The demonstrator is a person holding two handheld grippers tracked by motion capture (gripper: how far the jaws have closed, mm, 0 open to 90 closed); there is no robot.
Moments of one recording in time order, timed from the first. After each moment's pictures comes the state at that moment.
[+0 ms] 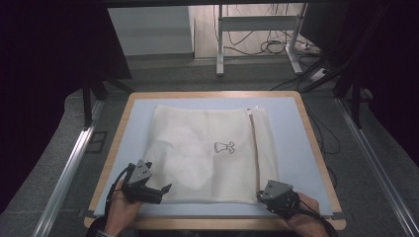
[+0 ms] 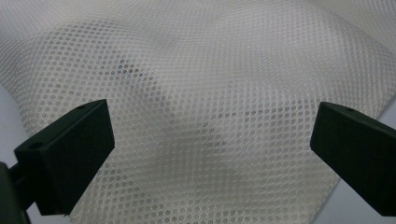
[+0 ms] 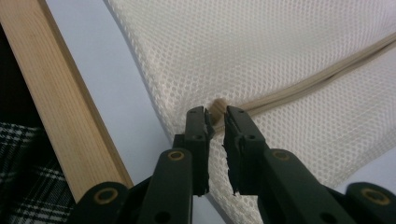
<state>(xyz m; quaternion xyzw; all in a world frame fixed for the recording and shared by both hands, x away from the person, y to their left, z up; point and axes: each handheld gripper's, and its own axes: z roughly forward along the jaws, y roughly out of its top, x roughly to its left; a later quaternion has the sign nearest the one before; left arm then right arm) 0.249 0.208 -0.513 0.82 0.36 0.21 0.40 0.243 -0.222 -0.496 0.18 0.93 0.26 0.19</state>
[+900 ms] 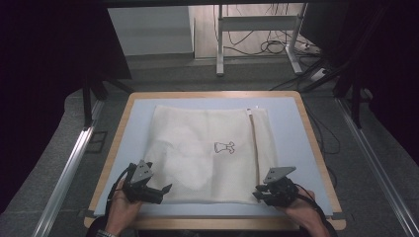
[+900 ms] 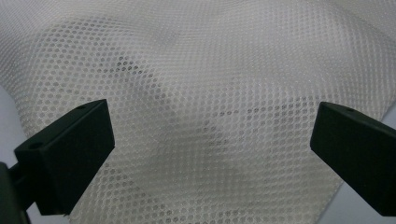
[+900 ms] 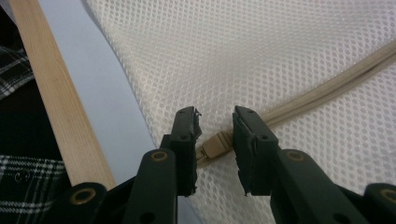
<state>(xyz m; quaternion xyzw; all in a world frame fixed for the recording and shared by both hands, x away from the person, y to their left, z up) 0.251 0.207 -0.514 0.82 0.36 0.21 0.39 0.278 -0.229 -0.503 0.24 0.92 0.31 0.08</state>
